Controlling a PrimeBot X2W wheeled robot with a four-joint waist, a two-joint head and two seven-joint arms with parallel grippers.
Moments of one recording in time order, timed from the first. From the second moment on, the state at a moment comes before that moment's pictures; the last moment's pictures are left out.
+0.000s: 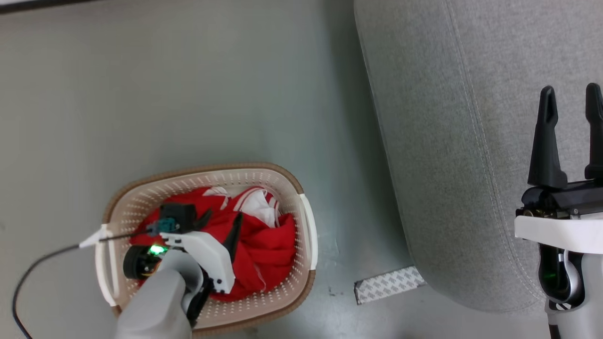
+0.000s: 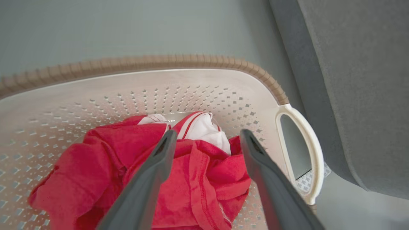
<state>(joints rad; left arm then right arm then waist) -0.65 0.10 -0.33 0.99 -0.34 -0.13 -0.19 -0.41 -0.07 0.01 0.00 0.35 0.13 -0.26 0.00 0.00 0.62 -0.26</state>
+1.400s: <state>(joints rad) -0.89 0.22 -0.83 1.19 -0.59 -0.13 0.12 -0.51 -0.05 0.03 -0.09 0.39 0.13 -0.26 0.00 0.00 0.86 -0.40</state>
